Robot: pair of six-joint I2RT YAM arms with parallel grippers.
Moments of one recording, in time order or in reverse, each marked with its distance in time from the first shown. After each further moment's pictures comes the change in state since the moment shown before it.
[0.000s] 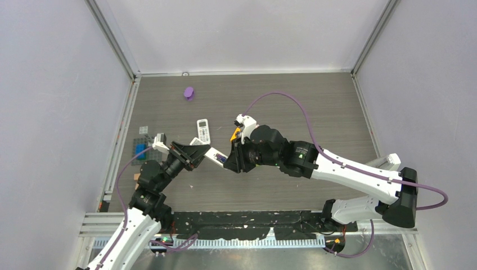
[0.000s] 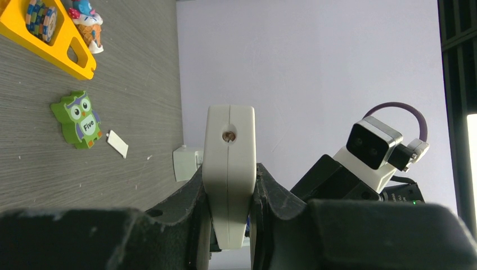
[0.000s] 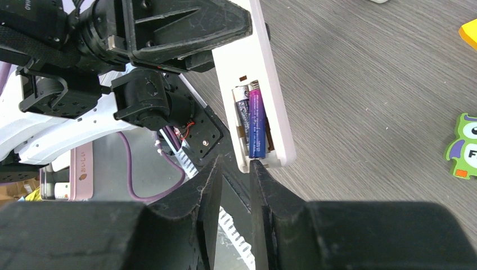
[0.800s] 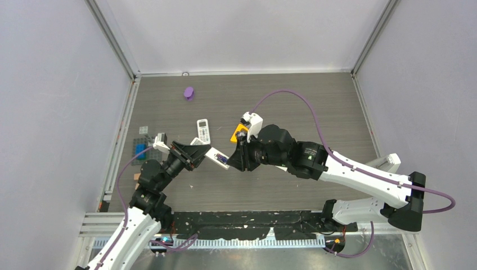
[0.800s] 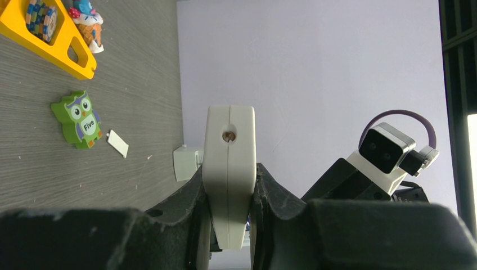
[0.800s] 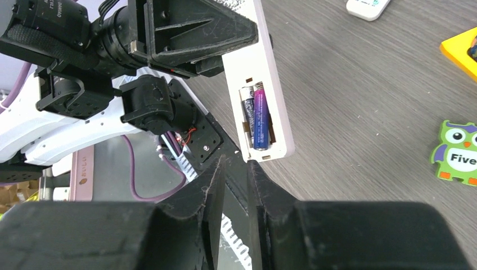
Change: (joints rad) left arm 0.000 0.012 0.000 0.008 0.003 0.000; right arm 0.000 -0.061 0.000 -0.010 0.032 -0.020
